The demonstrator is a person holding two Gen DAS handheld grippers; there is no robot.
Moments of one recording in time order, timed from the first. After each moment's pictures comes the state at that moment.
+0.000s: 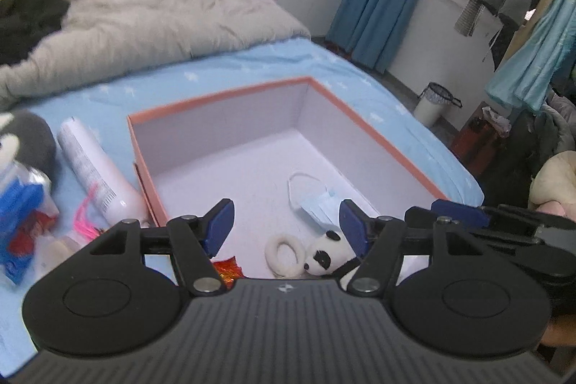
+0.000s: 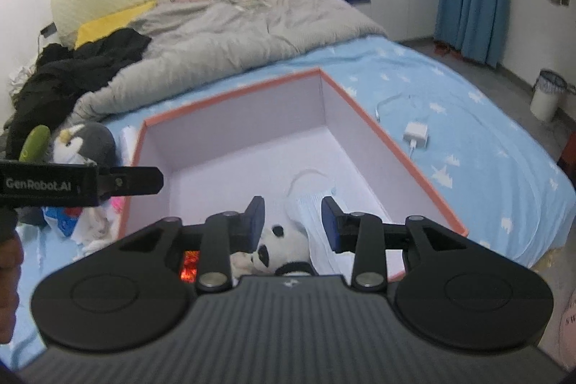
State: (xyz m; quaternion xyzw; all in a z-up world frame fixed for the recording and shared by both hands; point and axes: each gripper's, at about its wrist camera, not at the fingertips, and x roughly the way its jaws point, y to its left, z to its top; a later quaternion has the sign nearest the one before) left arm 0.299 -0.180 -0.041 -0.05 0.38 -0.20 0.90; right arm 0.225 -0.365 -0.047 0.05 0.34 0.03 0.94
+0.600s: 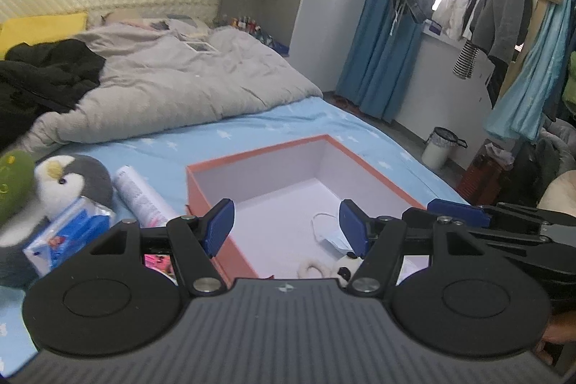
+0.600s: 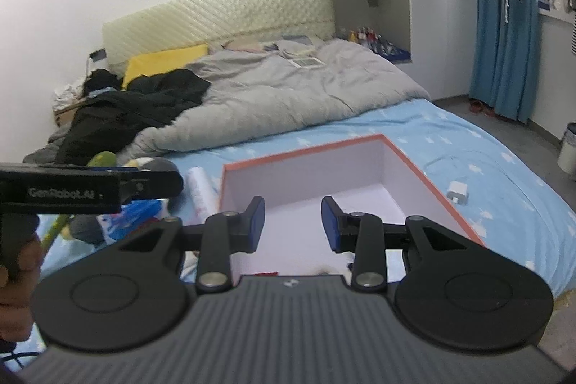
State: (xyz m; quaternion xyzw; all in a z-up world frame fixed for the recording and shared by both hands) left arm 0.220 -0.113 0.016 -0.05 0.29 -0.17 0.94; right arm 0.179 -0.311 0.002 0.03 0.25 0.09 0.96
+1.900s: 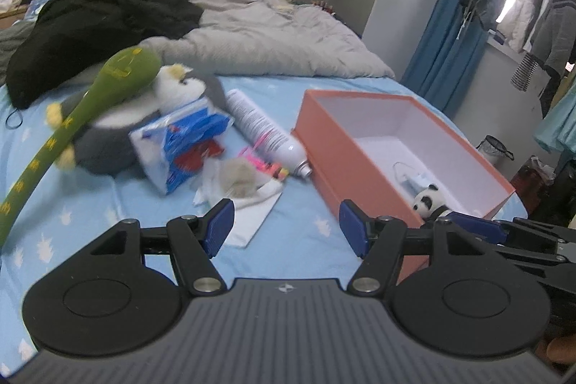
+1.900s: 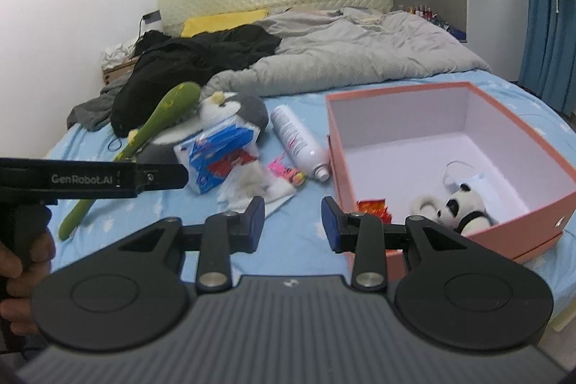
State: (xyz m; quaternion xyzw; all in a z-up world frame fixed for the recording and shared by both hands) left arm 0.116 0.006 -0.055 -0.10 0.33 -0.07 0.94; right arm 0.111 -0.210 -0.057 0.01 0.29 0.17 0.94
